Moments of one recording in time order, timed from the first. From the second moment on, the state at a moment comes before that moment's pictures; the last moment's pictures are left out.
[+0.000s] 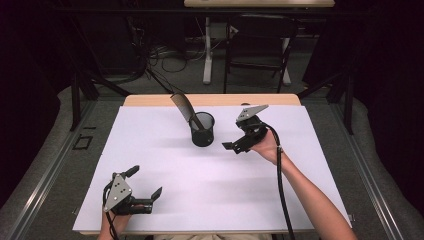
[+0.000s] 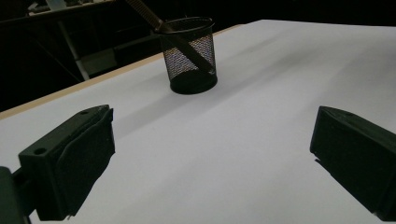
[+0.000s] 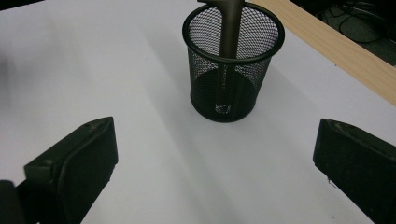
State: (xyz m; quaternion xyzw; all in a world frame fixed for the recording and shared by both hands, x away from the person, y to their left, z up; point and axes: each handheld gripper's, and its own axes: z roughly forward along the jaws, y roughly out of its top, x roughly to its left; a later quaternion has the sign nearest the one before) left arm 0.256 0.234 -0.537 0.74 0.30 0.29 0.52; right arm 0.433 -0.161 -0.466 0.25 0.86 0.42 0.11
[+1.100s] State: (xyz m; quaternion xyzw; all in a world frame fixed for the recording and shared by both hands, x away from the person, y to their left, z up) left arm 0.256 0.233 -0.538 0.74 0.30 0.29 0.52; right arm 0.386 -0.215 -0.482 0.28 0.86 0.42 0.11
